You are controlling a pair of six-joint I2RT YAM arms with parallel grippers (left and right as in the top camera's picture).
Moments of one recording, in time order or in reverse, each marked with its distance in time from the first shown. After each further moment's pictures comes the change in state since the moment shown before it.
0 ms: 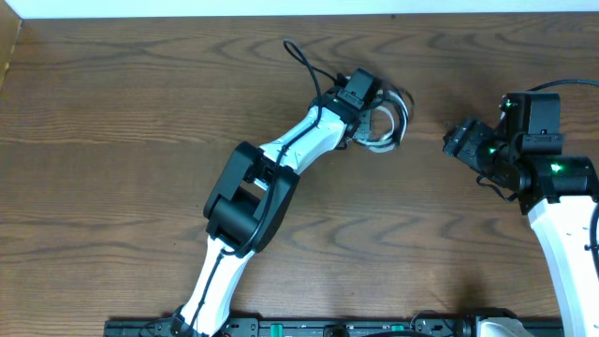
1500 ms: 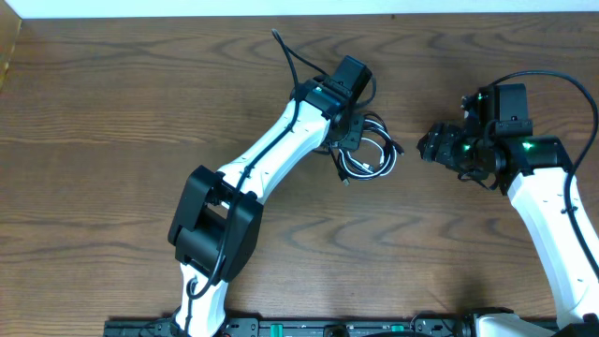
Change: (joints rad) left arm 0.014 -0.240 -0.020 -0.343 0.167 0.170; right arm 0.060 0.137 0.000 0.028 -0.121 -0.131
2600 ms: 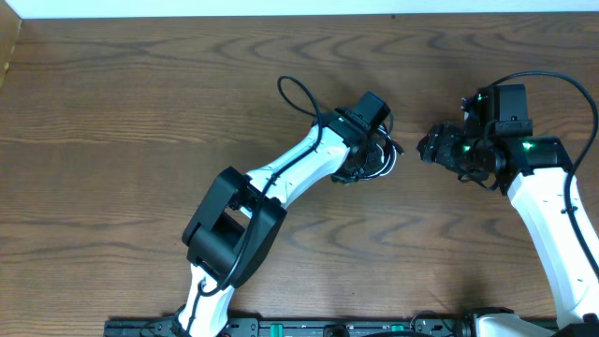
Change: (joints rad) left arm -0.103 0.023 -0.156 0.127 0.104 -0.644; right arm 0.000 0.000 0.000 -0.013 0.000 0.000
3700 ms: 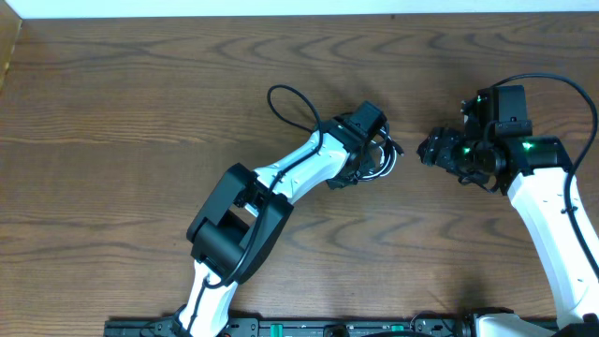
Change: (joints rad) left arm -0.001 0.031 -0.064 0.053 -0.114 -0.189; right arm 0.000 0.000 0.000 -0.029 0.000 -0.001
